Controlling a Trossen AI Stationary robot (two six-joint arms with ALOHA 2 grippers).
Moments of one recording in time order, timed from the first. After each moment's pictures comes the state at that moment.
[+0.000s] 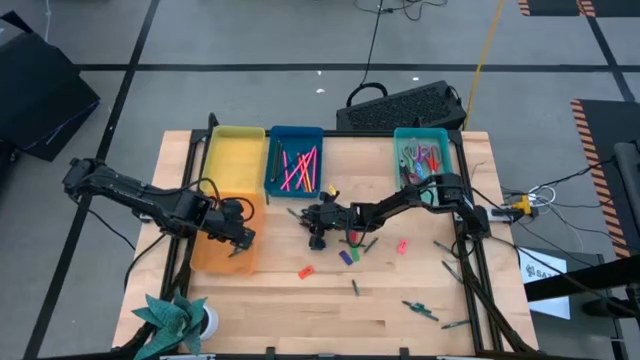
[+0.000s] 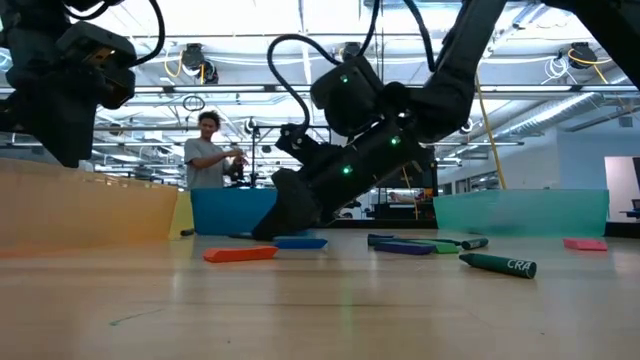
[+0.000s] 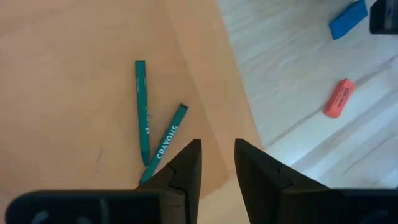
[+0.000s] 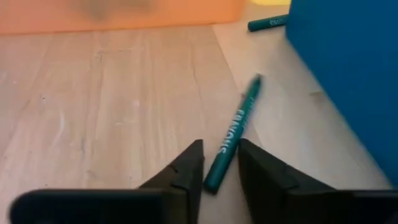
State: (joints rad) left arm -0.25 0.99 0.64 -0.81 -0.02 -1.39; right arm 0.01 2.18 1.05 0.51 0.13 0.12
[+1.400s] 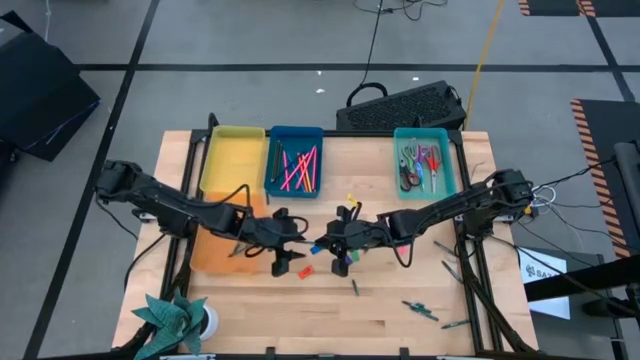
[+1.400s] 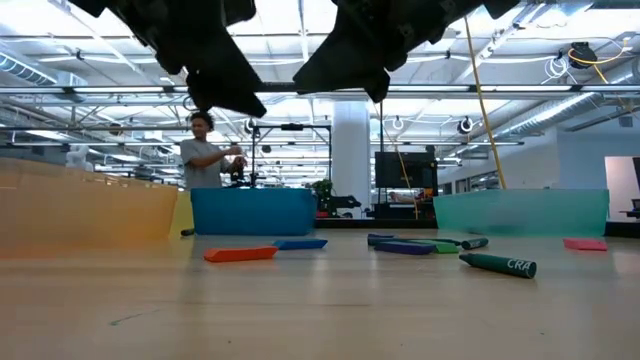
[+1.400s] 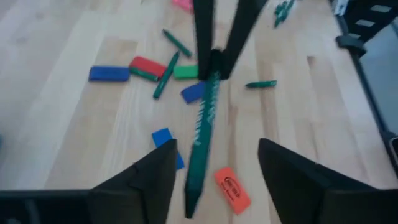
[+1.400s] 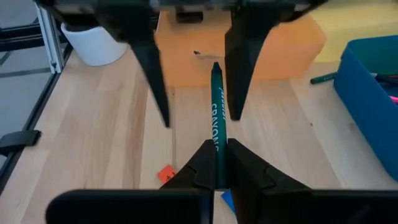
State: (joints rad) left arm -0.25 1.43 0.85 -0.10 -0.10 -0.34; right arm 0.24 1.68 1.05 0.07 0.21 0.28
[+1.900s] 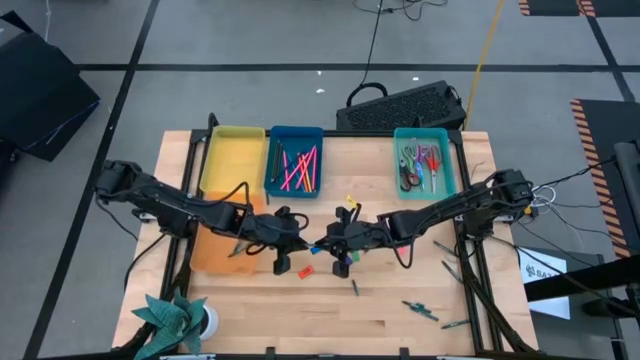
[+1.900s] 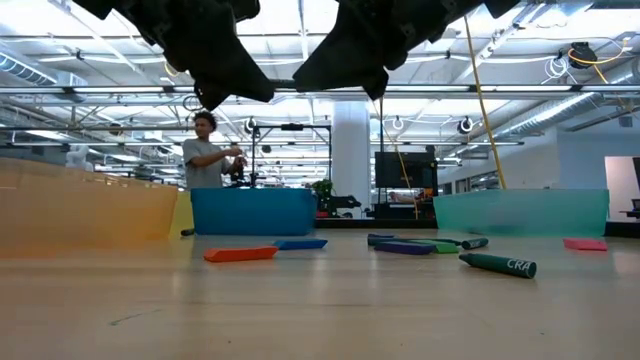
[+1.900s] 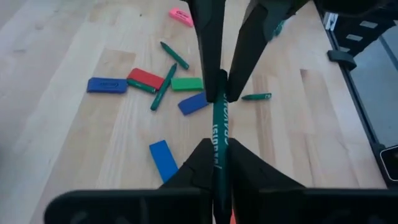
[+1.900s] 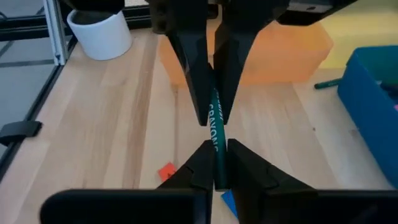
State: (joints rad) left arm -0.24 1.42 0.85 -0.07 -0.08 -0.34; right arm 0.24 1.68 1.05 0.08 0.21 0.23
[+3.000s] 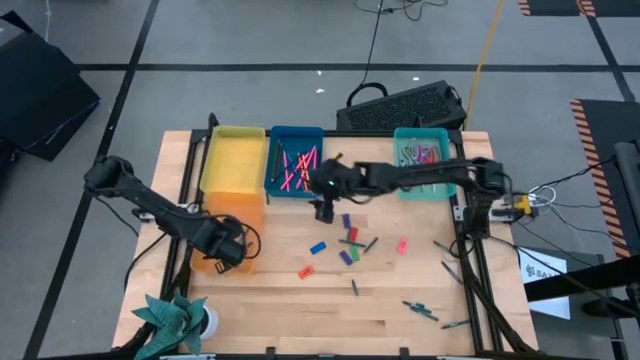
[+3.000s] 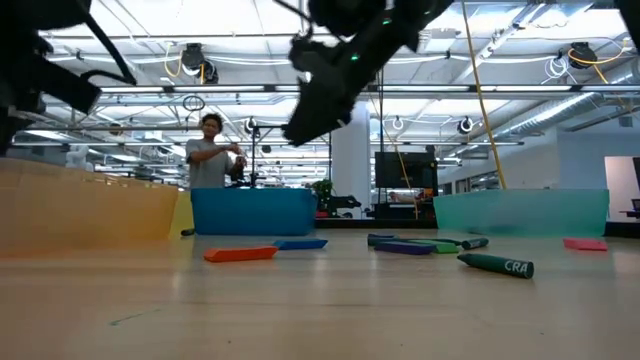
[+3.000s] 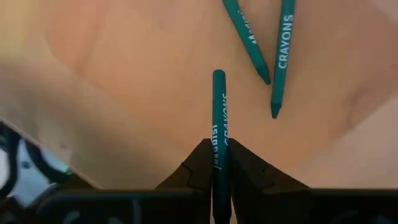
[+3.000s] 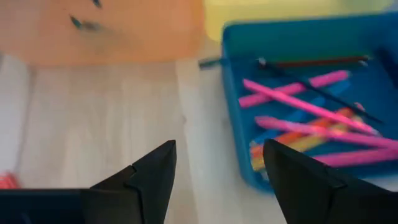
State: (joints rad) left arm -0.48 1.30 0.77 -1.22 -0.03 -1.06; right arm -0.13 1.85 1.38 -0.31 0.03 0.01
